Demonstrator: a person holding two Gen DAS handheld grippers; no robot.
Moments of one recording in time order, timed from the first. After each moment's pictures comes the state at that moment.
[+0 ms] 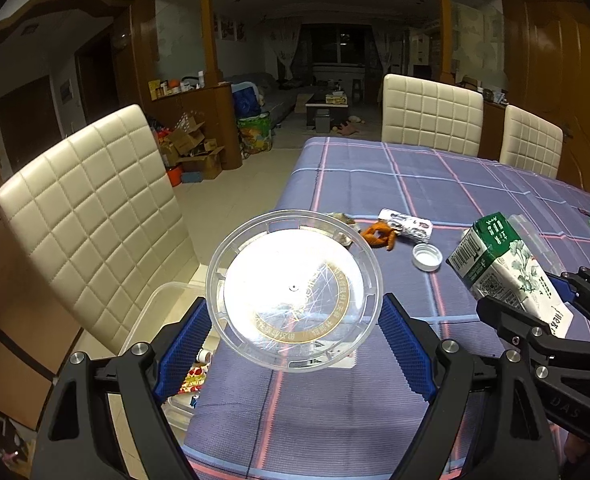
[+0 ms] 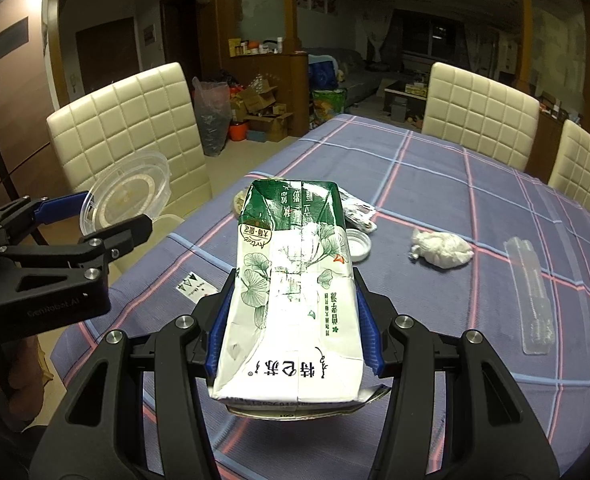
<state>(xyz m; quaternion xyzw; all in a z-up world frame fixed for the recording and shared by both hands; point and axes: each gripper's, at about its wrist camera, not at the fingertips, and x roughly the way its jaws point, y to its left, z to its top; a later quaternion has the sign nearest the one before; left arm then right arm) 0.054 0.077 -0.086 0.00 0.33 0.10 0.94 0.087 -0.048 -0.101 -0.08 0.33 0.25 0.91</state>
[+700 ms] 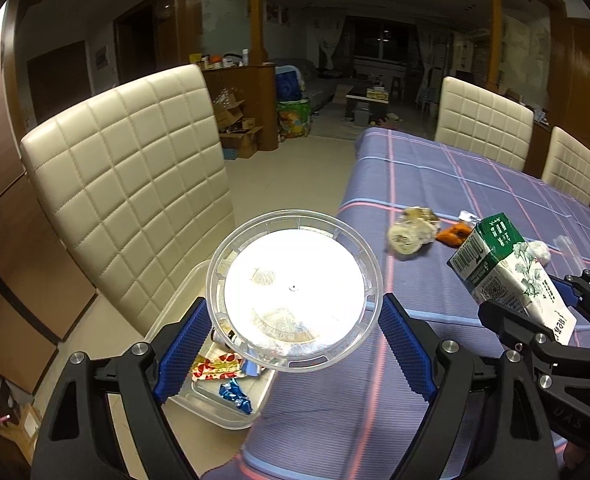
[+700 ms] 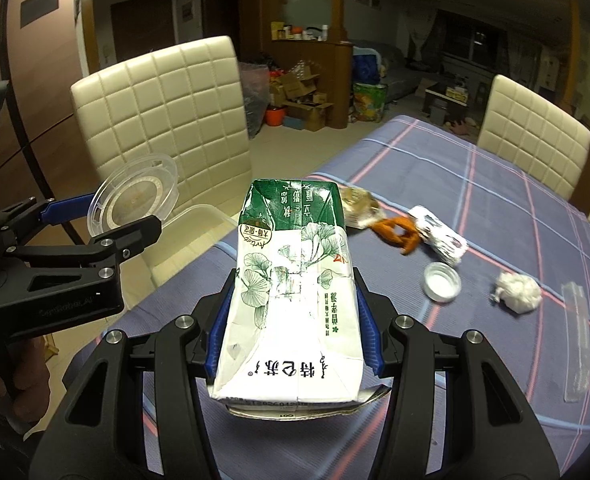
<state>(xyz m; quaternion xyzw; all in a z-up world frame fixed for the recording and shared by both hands) 0.052 0.157 -0.105 -0.05 0.35 0.16 0.92 0.103 0.042 -0.112 -0.12 0.34 0.31 0.88</state>
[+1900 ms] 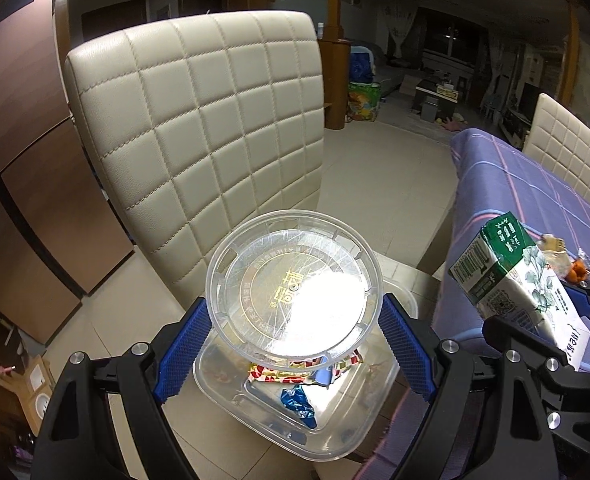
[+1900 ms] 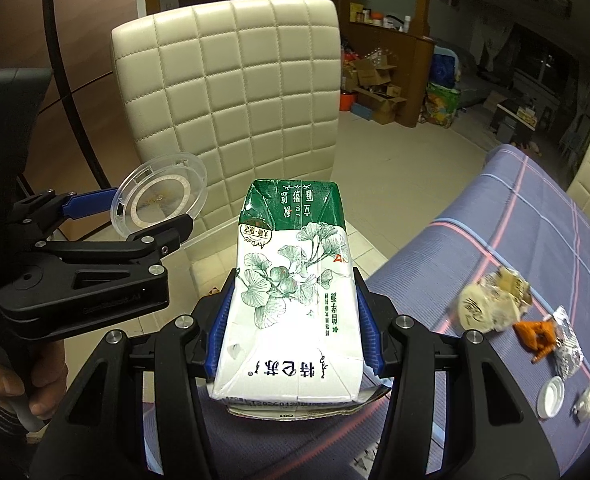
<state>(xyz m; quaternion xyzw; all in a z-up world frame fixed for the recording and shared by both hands) 0.067 0.283 -0.146 -0.10 0.37 0.26 0.88 0.130 0.186 -0.140 -0.18 0.35 0.41 0.82</state>
